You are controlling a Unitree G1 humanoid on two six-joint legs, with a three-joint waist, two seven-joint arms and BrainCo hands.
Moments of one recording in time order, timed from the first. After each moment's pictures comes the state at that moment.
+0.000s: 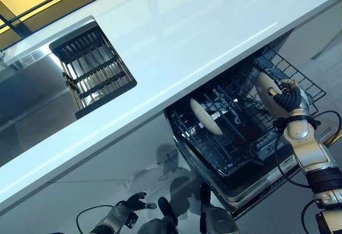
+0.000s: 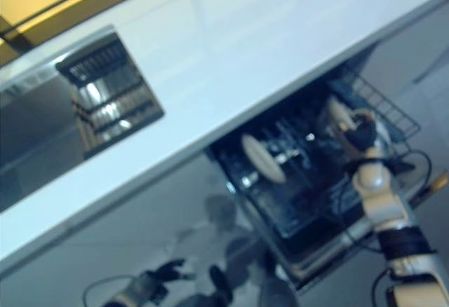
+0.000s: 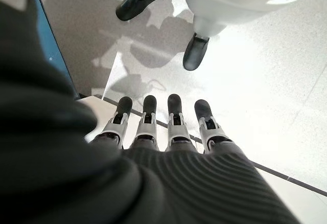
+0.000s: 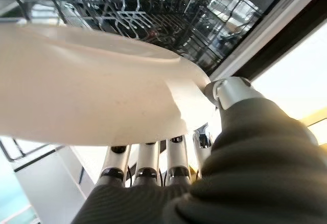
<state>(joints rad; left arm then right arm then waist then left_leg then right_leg) -0.14 0.26 -0.45 1.04 0.06 -0.01 -0.10 -0.41 -0.77 0.09 0.24 -0.13 0.16 -0.32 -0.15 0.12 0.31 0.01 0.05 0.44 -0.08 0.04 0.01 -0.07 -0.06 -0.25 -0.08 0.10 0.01</state>
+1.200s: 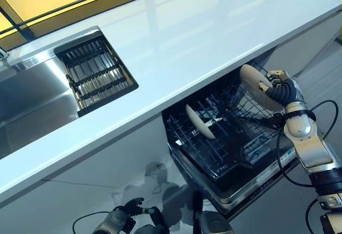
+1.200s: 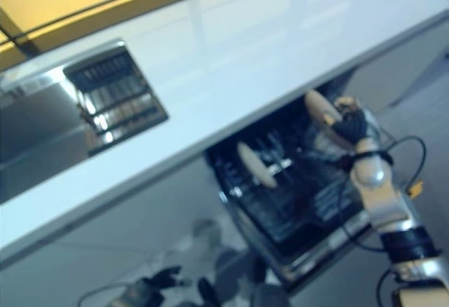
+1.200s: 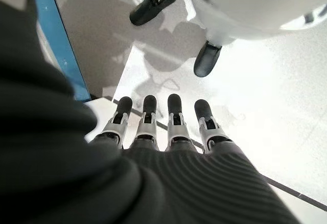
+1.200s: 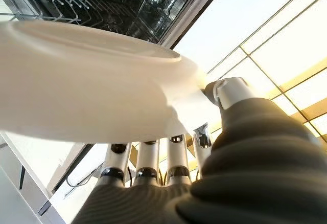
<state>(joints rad) -0.10 0.26 -0.41 1.05 0.09 -0.01 -0.12 -0.39 -0.79 0.09 0.08 -0.10 0.14 -0.19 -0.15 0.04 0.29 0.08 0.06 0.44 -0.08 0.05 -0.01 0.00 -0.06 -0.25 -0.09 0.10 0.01</state>
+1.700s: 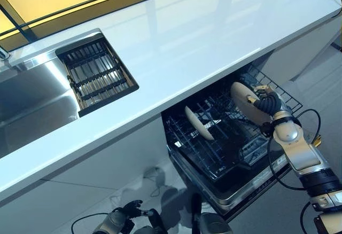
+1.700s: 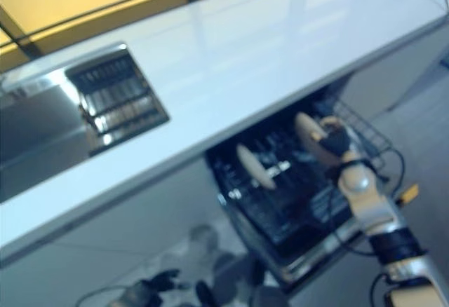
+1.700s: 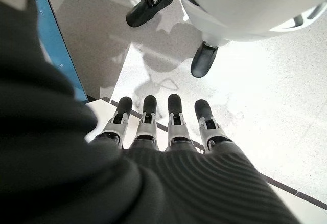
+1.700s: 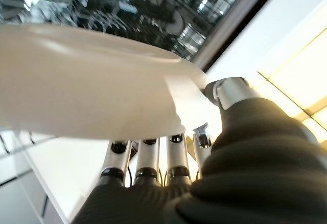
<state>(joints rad) -0.10 0.26 -0.41 1.05 0.09 0.02 -0.12 -0.39 -0.75 0.19 0.17 -0.07 0.21 -0.16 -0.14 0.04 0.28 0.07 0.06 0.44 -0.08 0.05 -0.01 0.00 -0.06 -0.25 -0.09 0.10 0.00</state>
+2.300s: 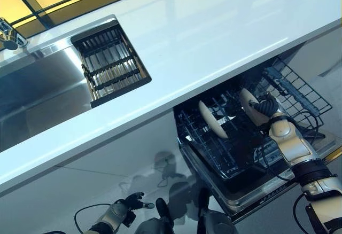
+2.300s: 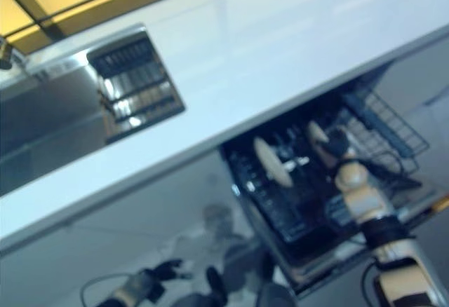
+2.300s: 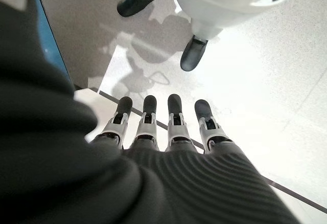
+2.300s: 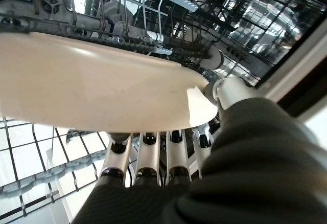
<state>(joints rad) -0.16 0.27 -0.44 1.03 0.08 0.04 -0.13 -0.53 -0.72 0.26 0.40 -0.07 0.28 -0.20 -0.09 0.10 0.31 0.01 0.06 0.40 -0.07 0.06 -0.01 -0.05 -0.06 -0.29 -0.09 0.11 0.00</state>
